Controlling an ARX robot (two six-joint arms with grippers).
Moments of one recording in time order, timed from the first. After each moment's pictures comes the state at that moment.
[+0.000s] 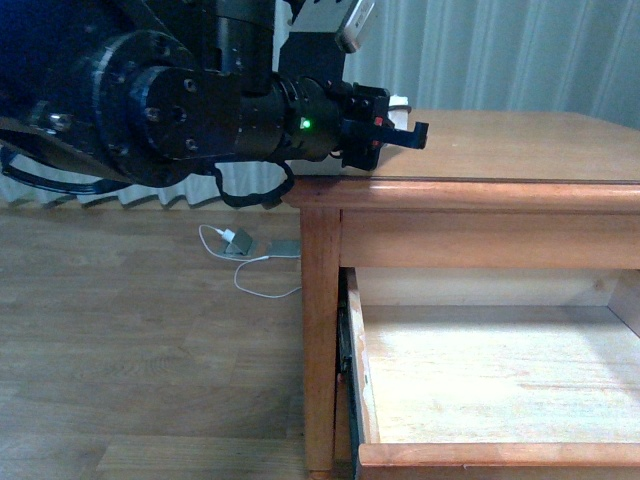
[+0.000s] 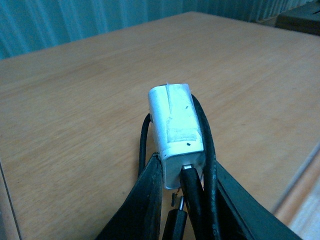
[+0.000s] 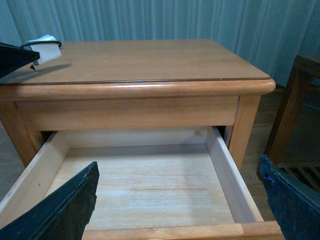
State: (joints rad) left arm -0.41 2.02 1.37 0.59 0.26 0.11; right arm 0.00 0.39 0.07 0.33 0.00 0.00
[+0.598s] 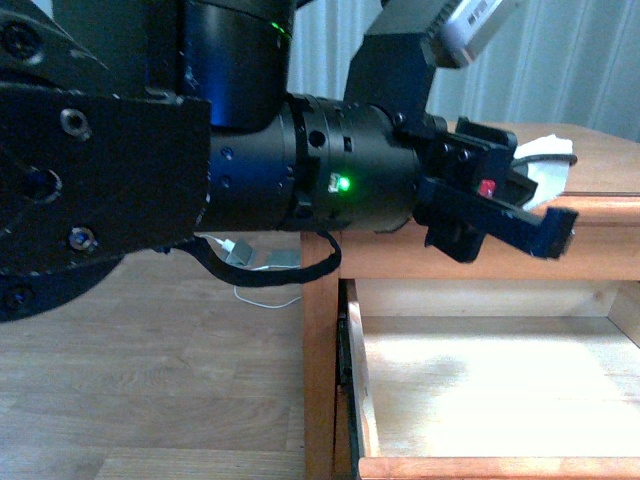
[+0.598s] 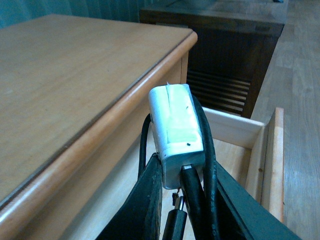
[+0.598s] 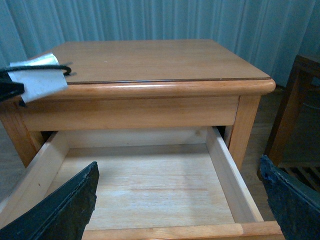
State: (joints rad) left arm -0.55 1.80 1.05 0.63 0.51 0.17; right arm 0.00 0.39 0.07 0.33 0.00 0.00
